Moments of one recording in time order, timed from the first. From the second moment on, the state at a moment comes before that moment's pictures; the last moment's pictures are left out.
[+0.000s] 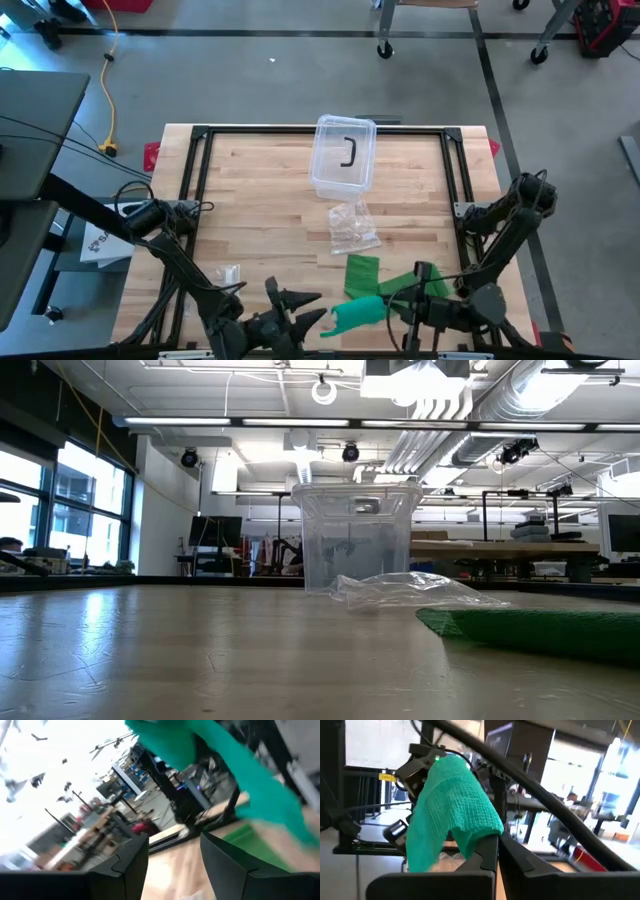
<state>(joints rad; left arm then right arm) -0.86 1.93 1.44 0.57 -1.27 0.75 0.98 1.60 1.03 0.85 1.15 -0.42</state>
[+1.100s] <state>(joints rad) -0.90 1.93 1.44 0.46 -1.44 0.87 0.70 1.37 1.03 -0.15 0.54 0.58</state>
